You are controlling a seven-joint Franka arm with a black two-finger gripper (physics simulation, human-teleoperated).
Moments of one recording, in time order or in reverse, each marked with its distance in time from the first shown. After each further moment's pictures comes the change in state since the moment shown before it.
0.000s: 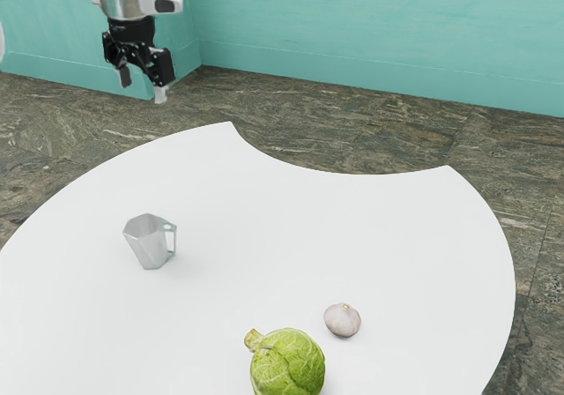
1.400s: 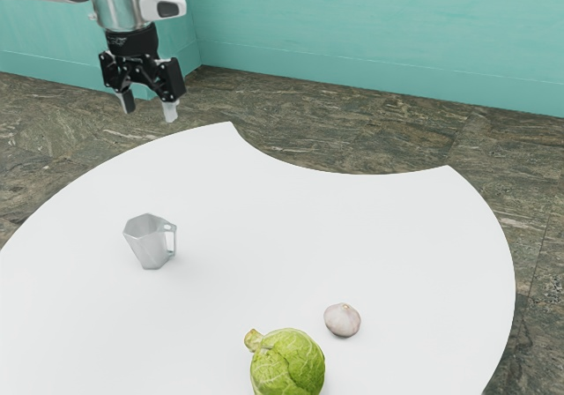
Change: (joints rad) arm 0.089 -0.222 -0.205 -0.243 -0.094 -0.028 -0.230
